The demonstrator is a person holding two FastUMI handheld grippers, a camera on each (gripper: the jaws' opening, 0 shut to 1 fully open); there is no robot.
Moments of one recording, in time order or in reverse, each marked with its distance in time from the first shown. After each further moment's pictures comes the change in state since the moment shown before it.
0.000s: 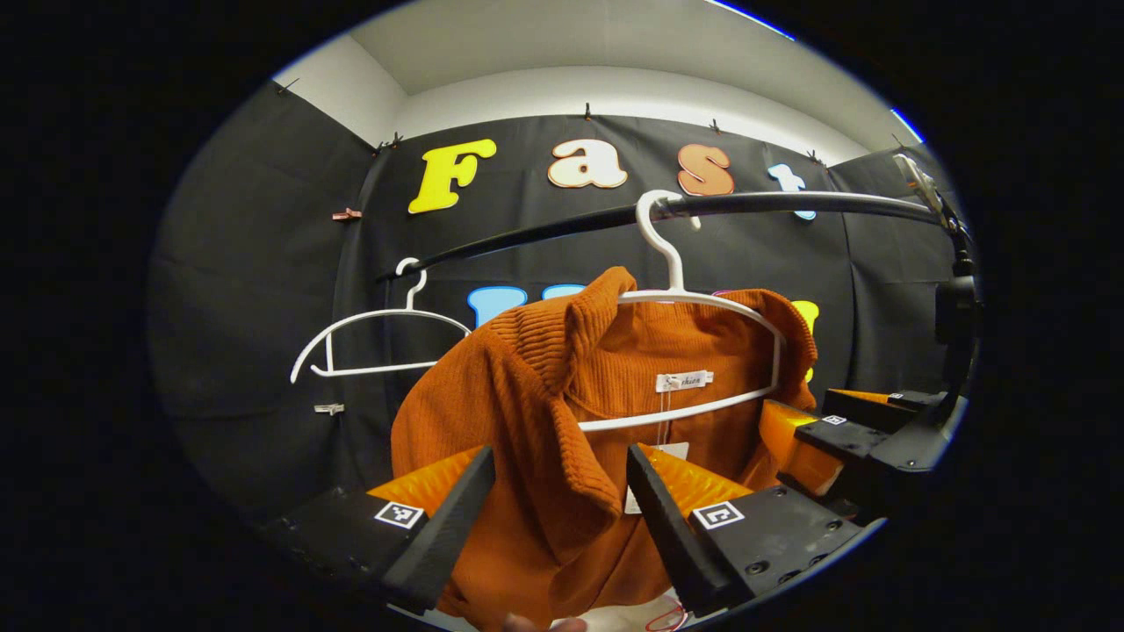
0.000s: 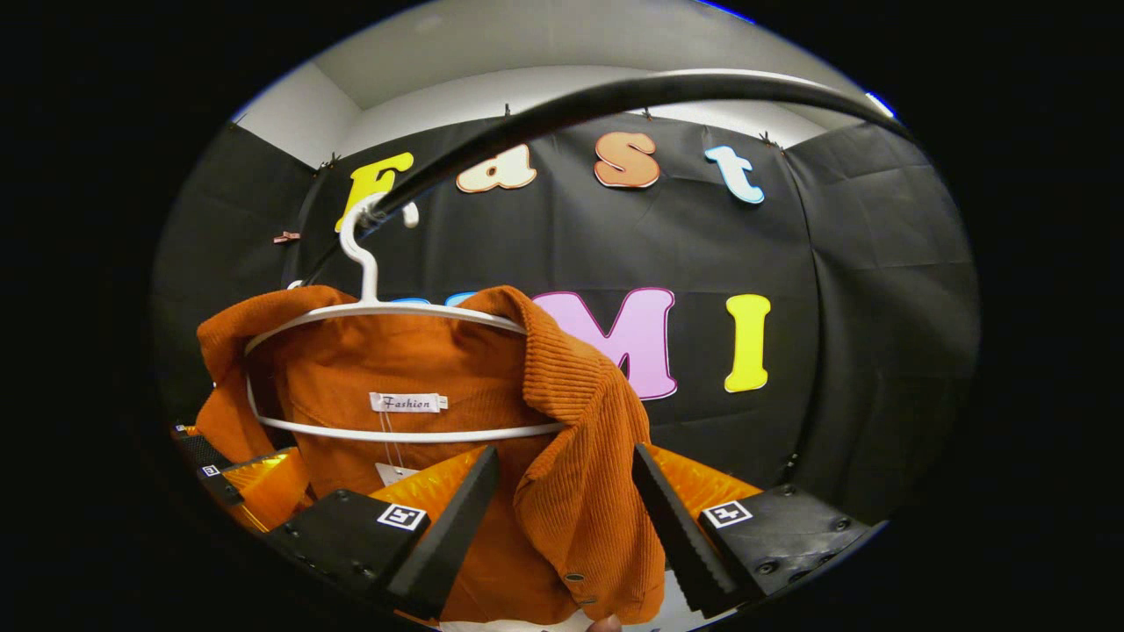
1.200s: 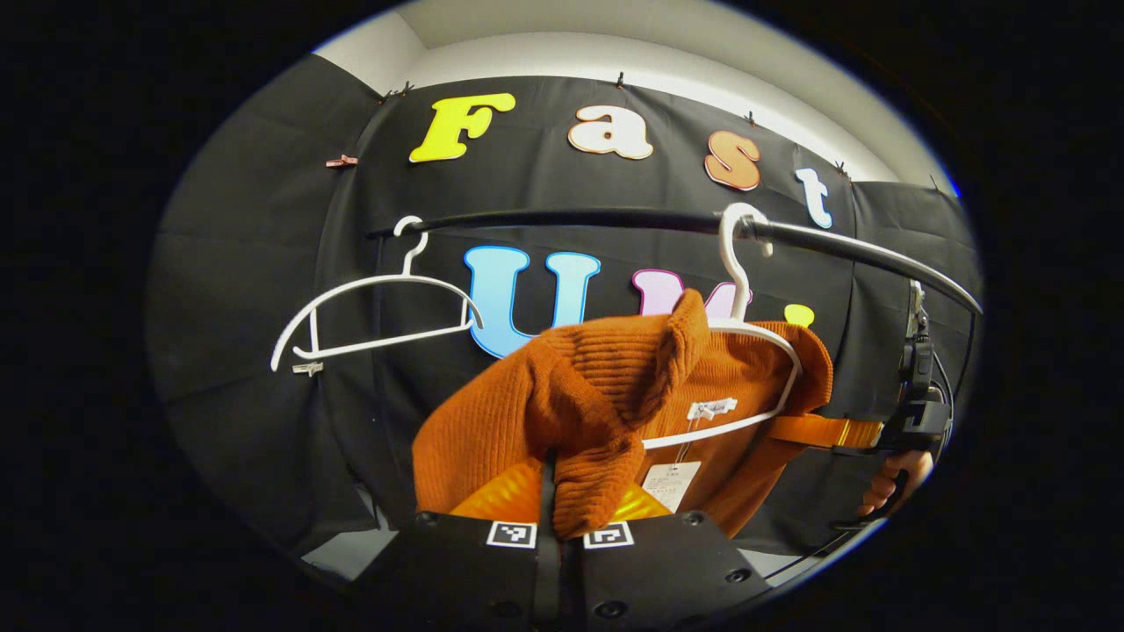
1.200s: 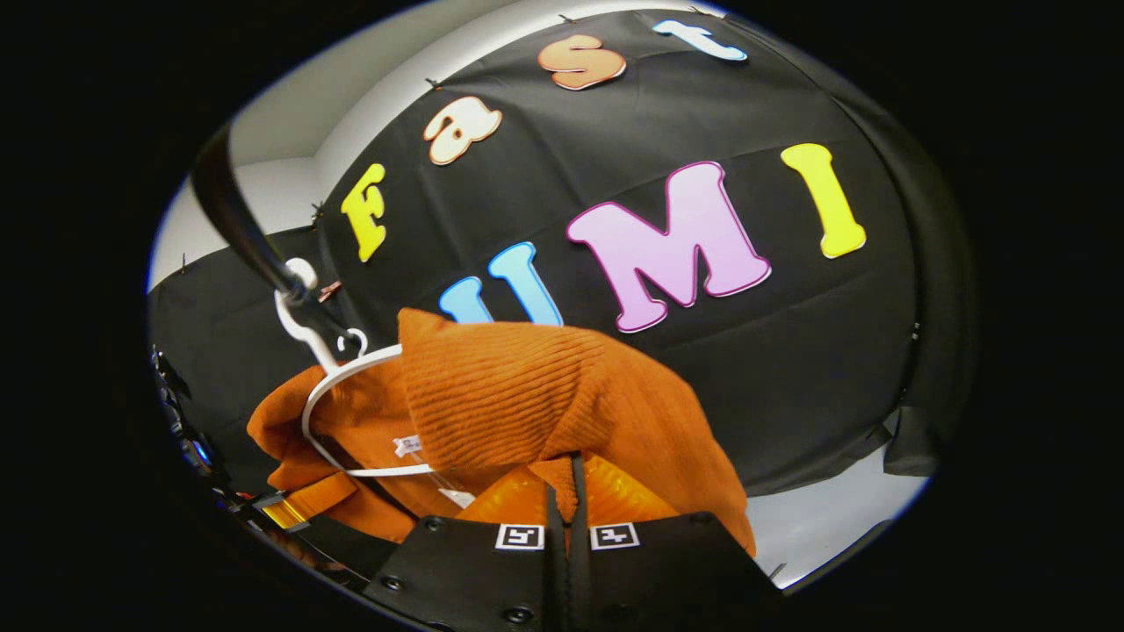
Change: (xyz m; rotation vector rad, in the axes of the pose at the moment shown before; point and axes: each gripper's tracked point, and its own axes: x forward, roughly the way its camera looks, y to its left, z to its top) left arm 0.018 0.039 0.033 -0.120 0.167 -0.082; right arm 0.030 -0.004 -0.001 0.425 0.335 0.298
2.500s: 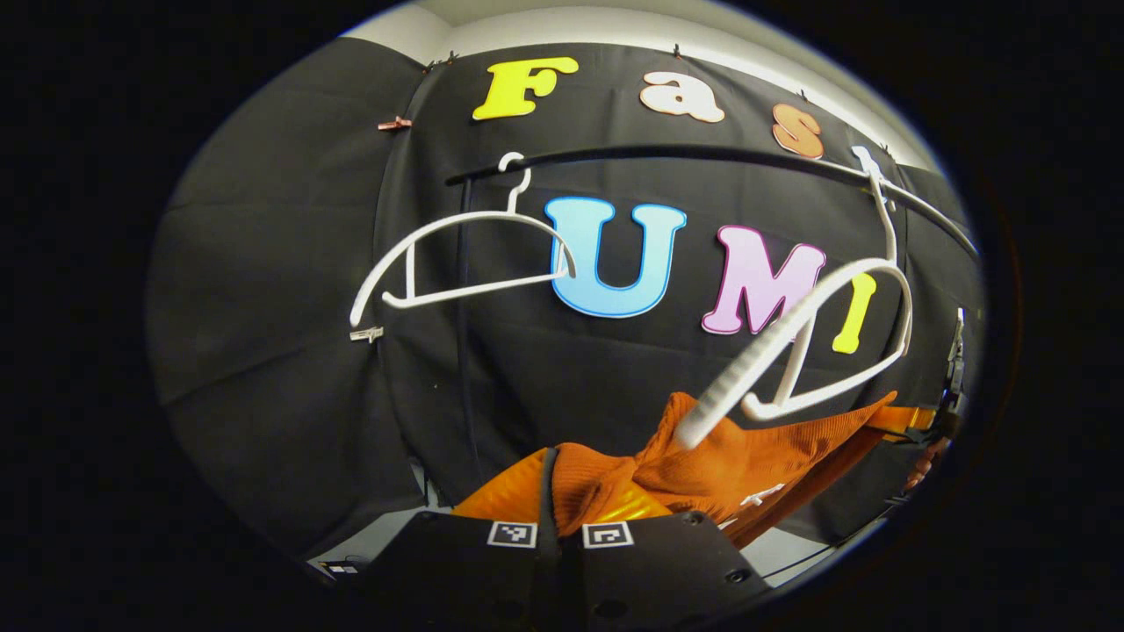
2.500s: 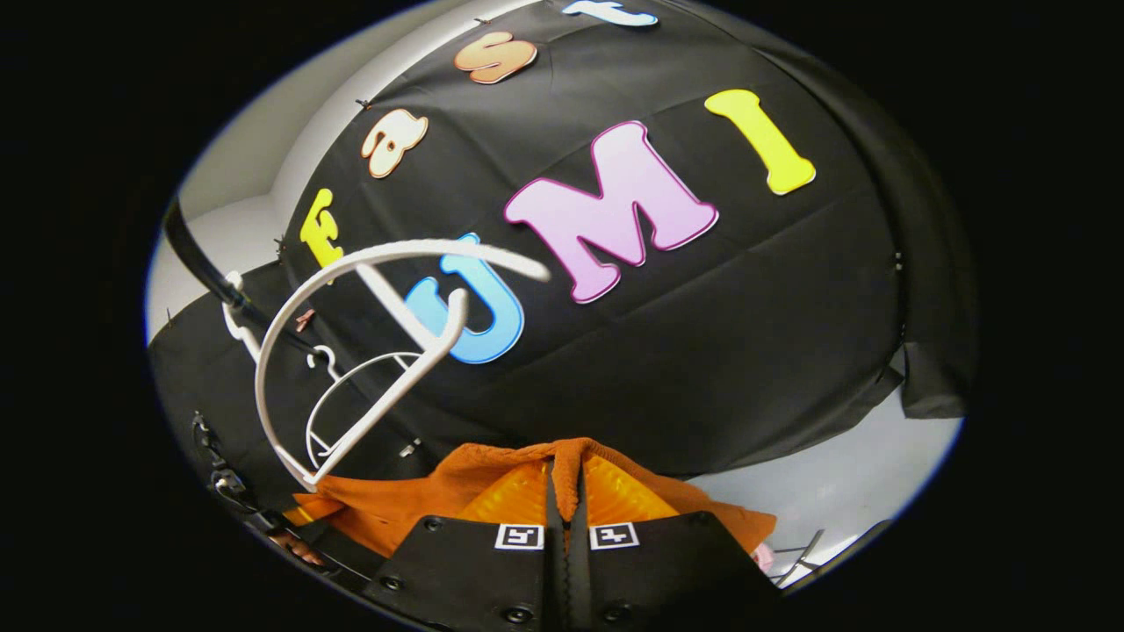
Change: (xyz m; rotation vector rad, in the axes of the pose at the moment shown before) left arm 0.011 0.122 -0.077 -0.003 0.157 0.143; right arm 0.005 -0.030 -0.073 0.174 0.071 0.025
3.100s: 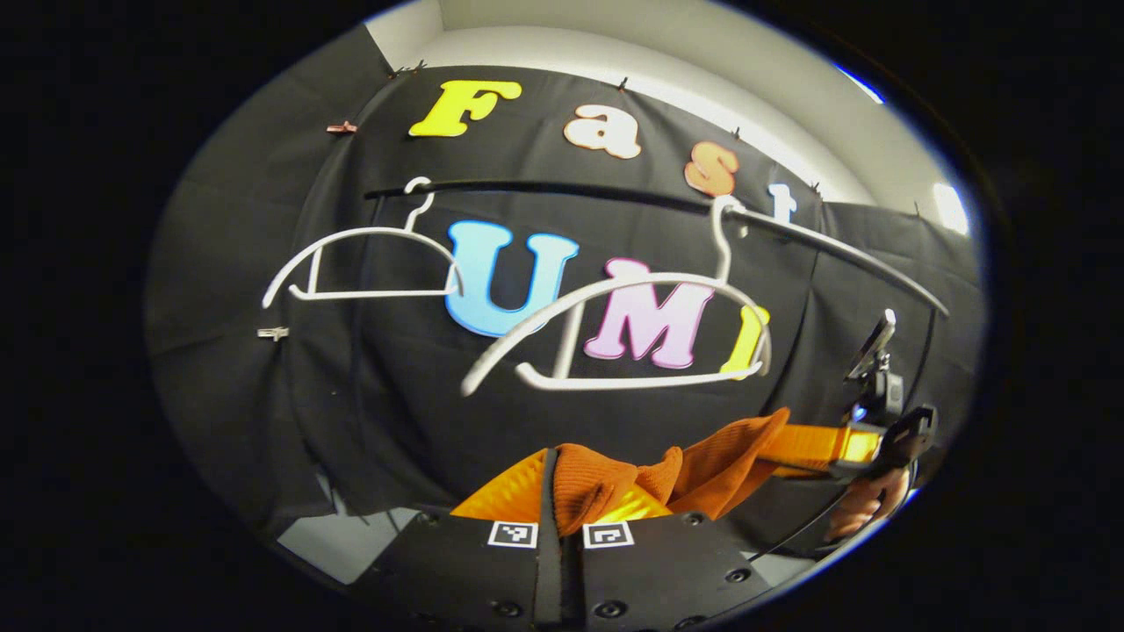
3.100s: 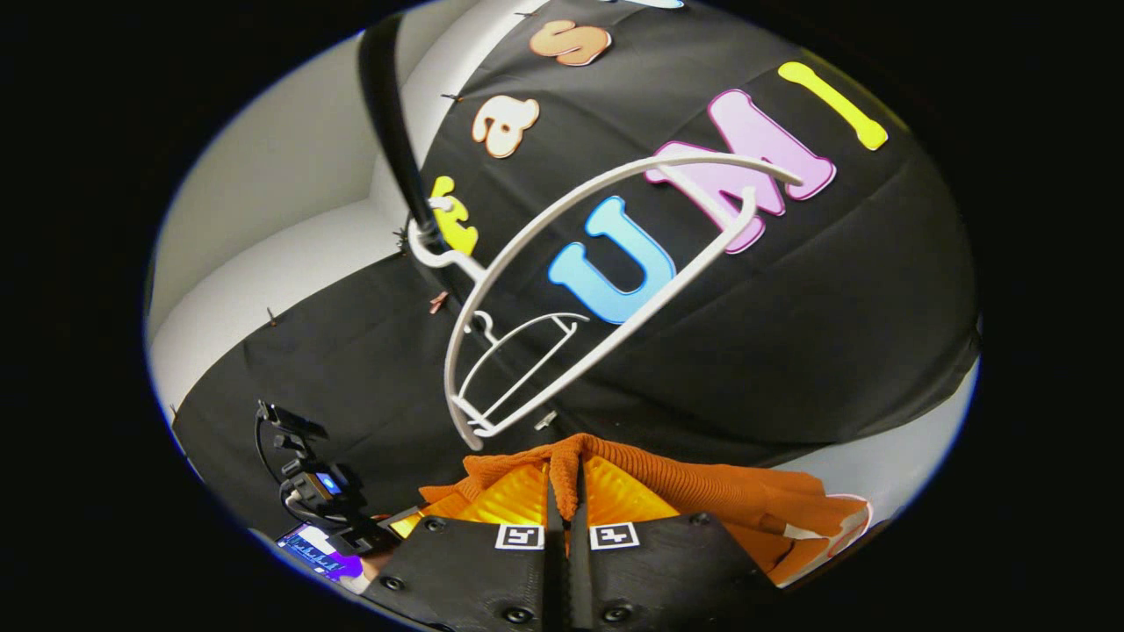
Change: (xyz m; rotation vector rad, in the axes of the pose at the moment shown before) left arm -0.063 -0.117 0.017 -0.075 -0.137 -0.361; right arm -0.054 0.156 -0.059 0.032 0.074 0.391
